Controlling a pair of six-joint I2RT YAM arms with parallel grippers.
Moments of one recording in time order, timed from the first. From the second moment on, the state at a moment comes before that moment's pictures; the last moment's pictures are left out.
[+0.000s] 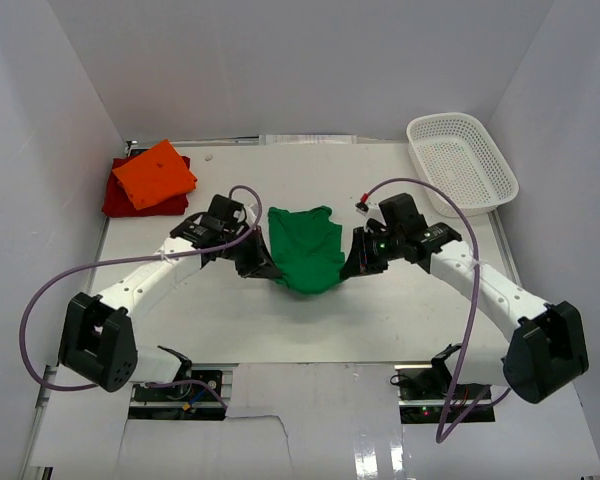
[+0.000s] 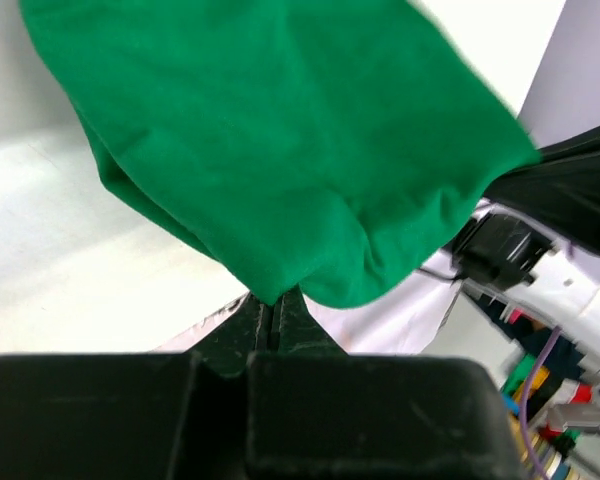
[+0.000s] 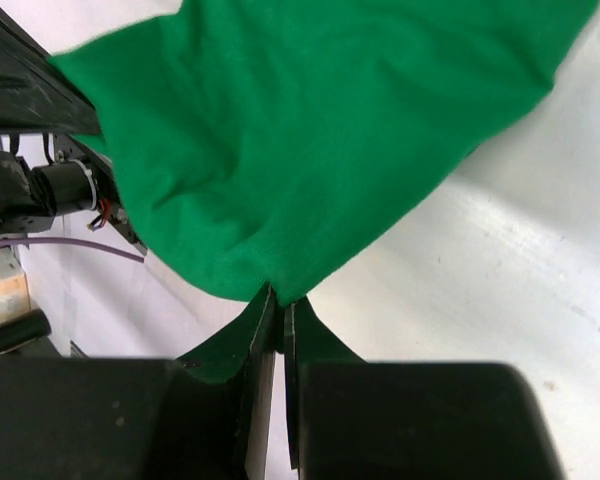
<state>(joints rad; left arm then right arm) -0.49 1.35 0.96 -0.61 0.53 -0.71 0.53 1.24 0.92 -0.59 -0.52 0.43</state>
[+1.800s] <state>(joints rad) -0.28 2.55 2.22 -0.20 0.60 -0.82 0.18 2.17 1.78 -0.52 -0.55 0.36</state>
